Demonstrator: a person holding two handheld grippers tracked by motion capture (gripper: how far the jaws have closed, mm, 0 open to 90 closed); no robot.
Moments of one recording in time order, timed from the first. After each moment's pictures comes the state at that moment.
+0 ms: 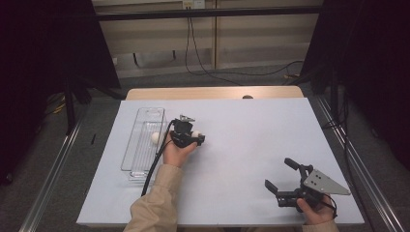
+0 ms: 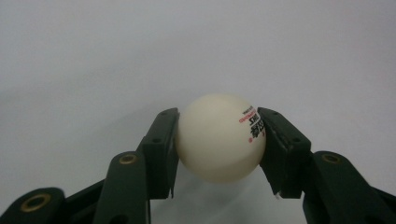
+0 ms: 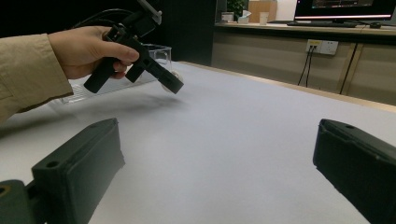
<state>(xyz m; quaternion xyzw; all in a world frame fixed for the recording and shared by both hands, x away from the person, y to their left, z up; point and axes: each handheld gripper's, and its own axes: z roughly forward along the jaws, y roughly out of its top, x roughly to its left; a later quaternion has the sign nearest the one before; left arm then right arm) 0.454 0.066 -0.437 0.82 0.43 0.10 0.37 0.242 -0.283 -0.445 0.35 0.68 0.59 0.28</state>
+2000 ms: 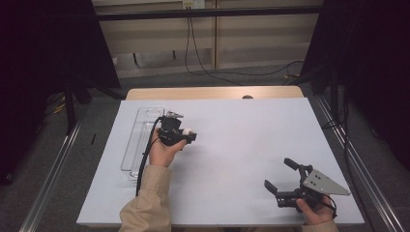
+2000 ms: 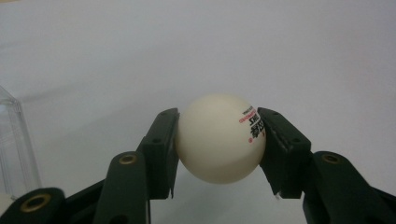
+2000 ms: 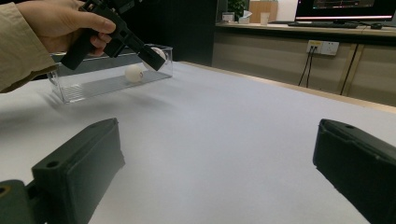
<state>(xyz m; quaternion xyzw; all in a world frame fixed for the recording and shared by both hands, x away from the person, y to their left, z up) 0.441 0.098 -0.400 0.81 0.44 0.09 0.38 0.242 -0.282 -0.445 0.35 0.68 0.59 0.28</state>
